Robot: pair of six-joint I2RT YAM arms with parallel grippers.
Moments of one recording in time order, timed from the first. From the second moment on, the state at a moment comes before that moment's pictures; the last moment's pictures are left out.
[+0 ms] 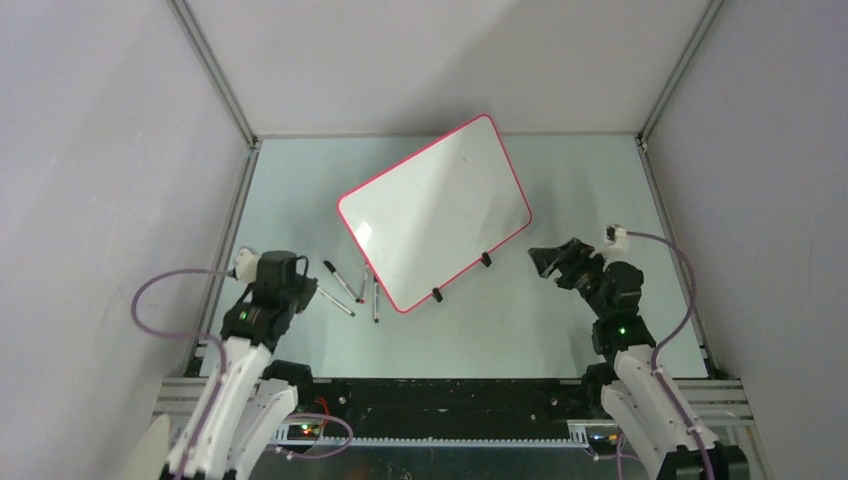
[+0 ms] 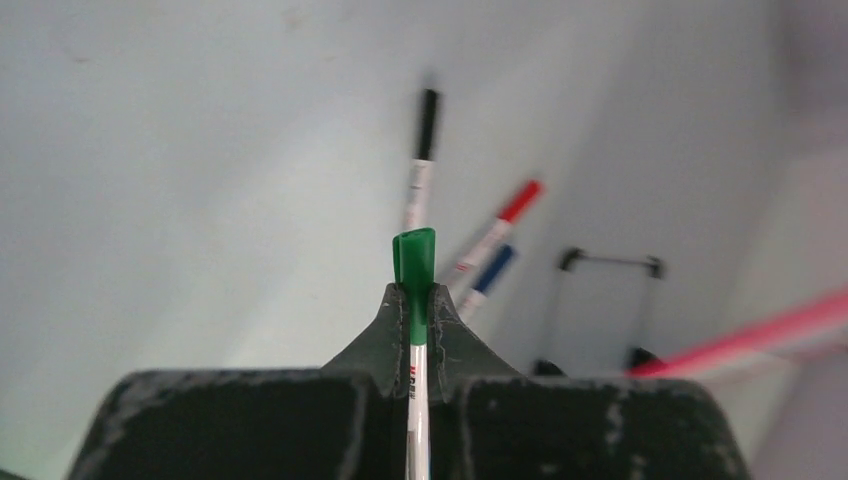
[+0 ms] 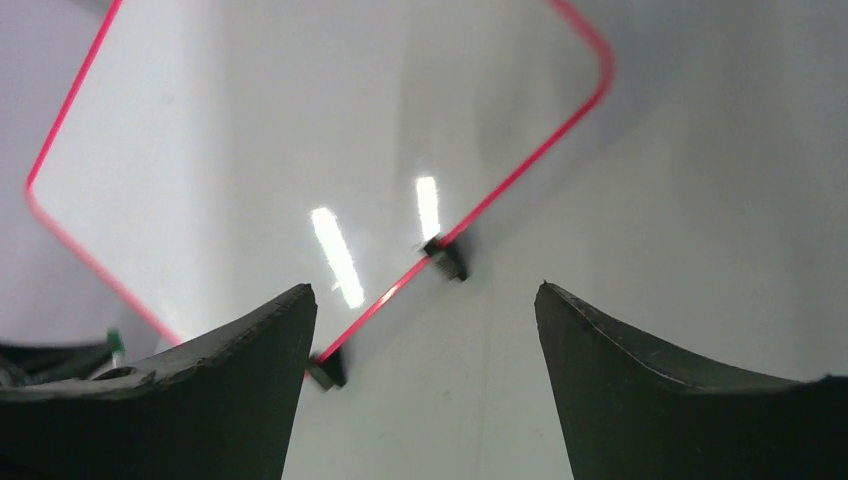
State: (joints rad) left arm -0.17 0.75 0.59 -0.73 -0.33 -1.11; right arm 0.06 0.62 0.20 0.26 -0.26 0.69
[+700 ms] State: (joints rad) left arm -0.17 0.33 0.66 -0.65 0.13 -1.23; right arm 0.83 0.73 0.49 0.29 -0.03 0.55
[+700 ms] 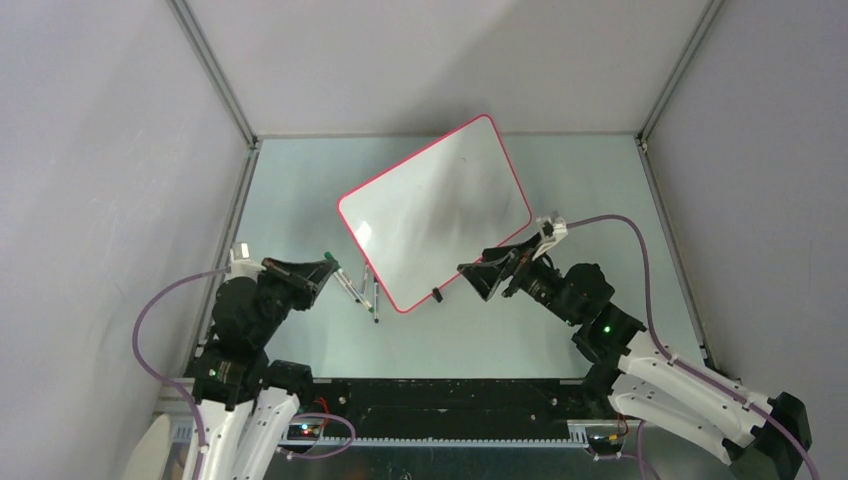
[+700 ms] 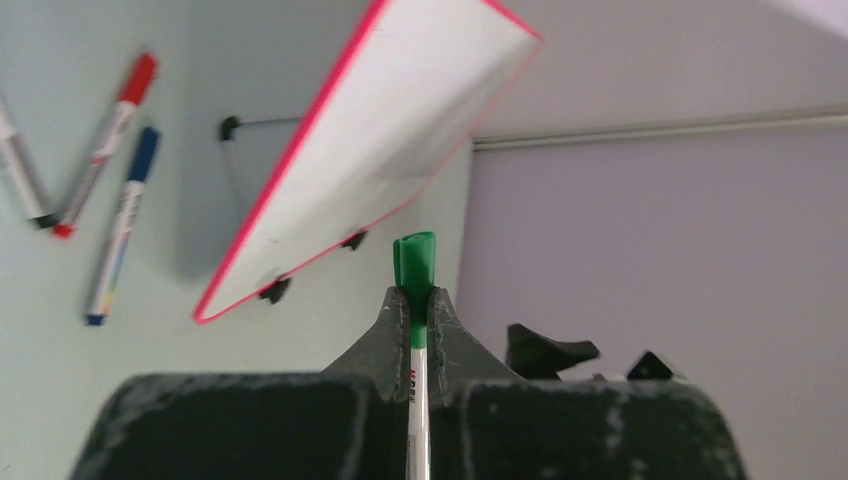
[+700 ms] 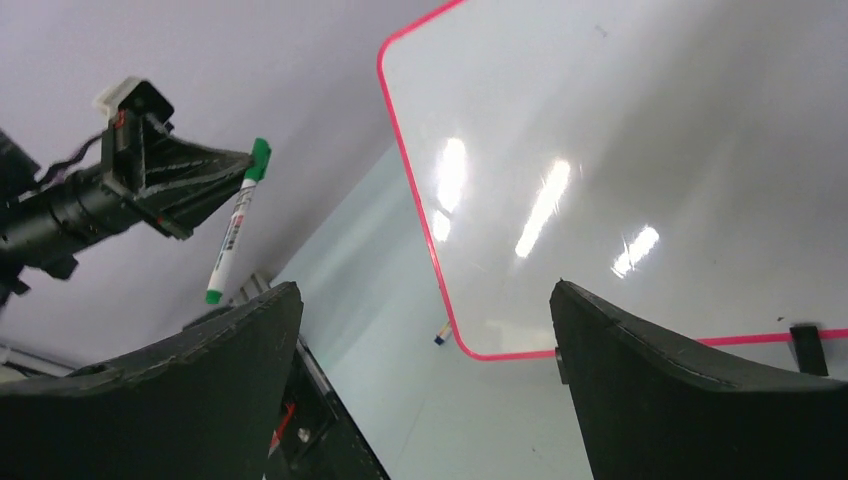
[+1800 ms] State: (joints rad) left arm -0.53 0.36 0.53 -0.19 -0.01 -1.35; right arm 1.25 1.18 0.76 0.50 0.26 0.56
